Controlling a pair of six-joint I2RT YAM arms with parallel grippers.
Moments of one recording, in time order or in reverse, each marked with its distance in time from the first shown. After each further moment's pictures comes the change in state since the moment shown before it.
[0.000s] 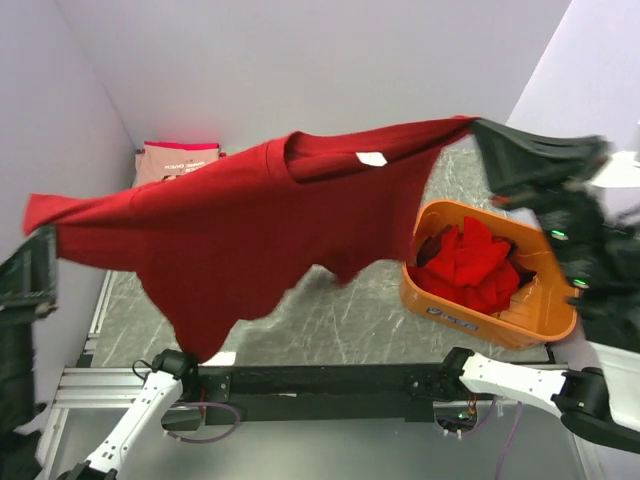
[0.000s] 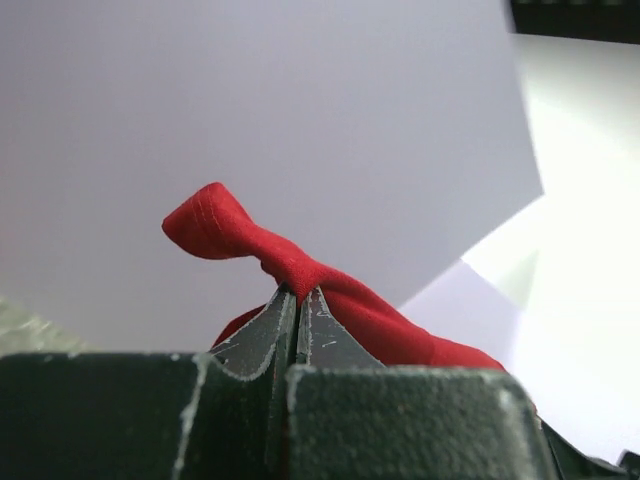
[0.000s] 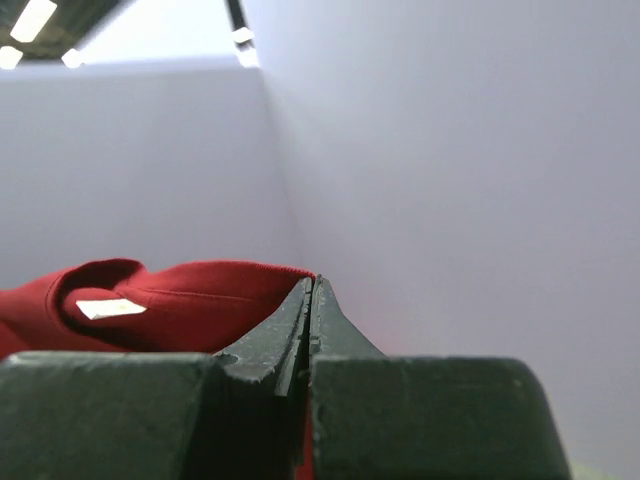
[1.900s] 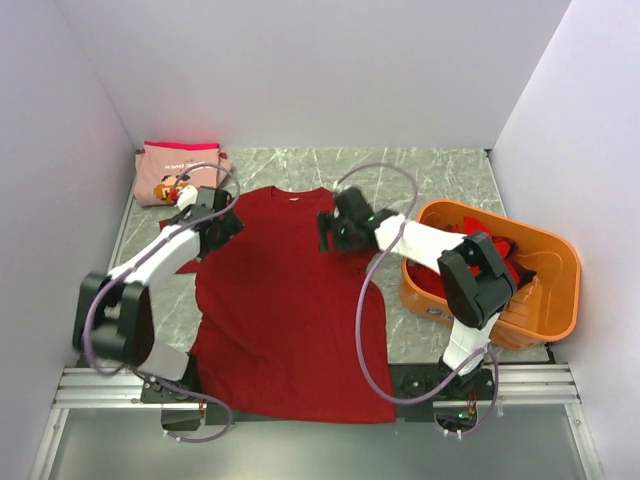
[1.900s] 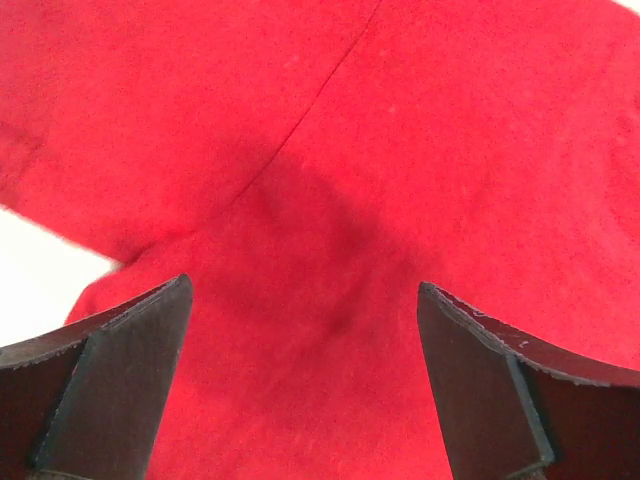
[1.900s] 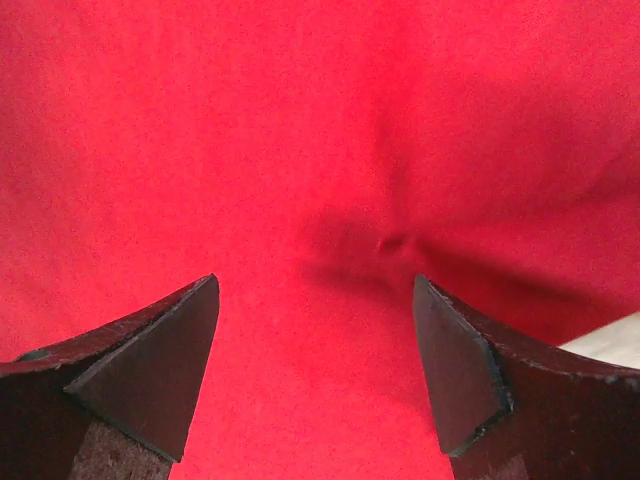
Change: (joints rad) left arm 0.042 0.983 -0.632 0.175 -0.019 0.040; right arm -0.271 0.855 -0.550 -0.057 -0.221 0.329
